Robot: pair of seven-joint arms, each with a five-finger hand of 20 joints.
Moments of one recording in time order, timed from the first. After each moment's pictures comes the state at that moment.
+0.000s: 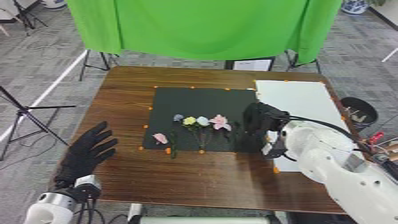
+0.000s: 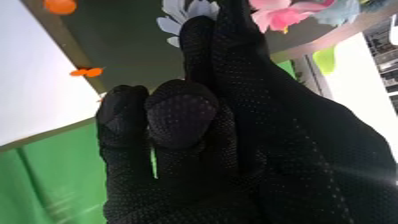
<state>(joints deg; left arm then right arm) 131.4 -53.7 -97.8 -118.7 37.5 7.0 8.9 -80.8 -44.2 61.6 -108.6 -110.6 -15.4 17.9</state>
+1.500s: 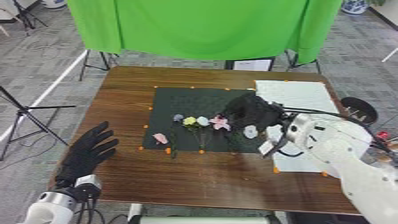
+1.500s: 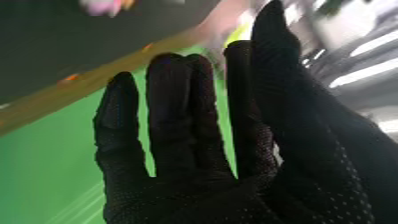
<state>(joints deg) 131.2 -53.0 -97.6 -118.6 37.4 6.9 8.9 -83.3 -46.6 70.2 -111.7 -104.7 -24.4 -2.5</state>
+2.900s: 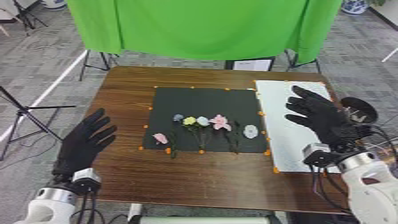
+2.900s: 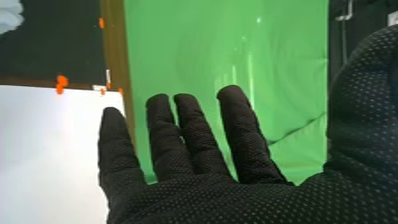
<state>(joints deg) 128.9 -58.1 -98.3 -120.0 38.6 3.3 12.2 -113.6 -69.3 105.8 -118.5 -58.8 -13.0 7.7</state>
